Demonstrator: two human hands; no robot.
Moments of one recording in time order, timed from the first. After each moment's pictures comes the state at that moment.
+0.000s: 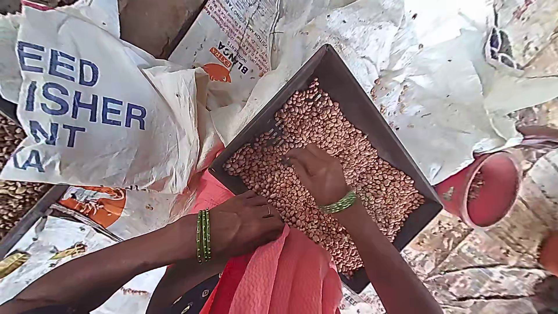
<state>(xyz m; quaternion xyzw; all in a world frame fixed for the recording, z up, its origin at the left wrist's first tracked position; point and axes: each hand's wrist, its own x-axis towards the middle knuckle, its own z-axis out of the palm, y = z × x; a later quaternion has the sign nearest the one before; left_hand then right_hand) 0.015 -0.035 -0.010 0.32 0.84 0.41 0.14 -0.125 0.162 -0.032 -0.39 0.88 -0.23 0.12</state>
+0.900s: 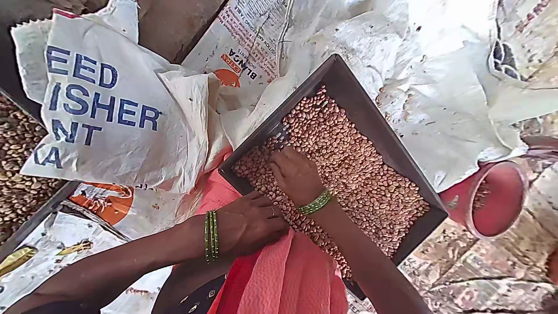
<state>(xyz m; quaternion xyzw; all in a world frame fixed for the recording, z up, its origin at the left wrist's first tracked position) 0.019 -0.037 -0.012 0.31 0.85 0.41 0.14 -0.098 0.110 -0.036 -0.41 0.88 -0.18 0.14</state>
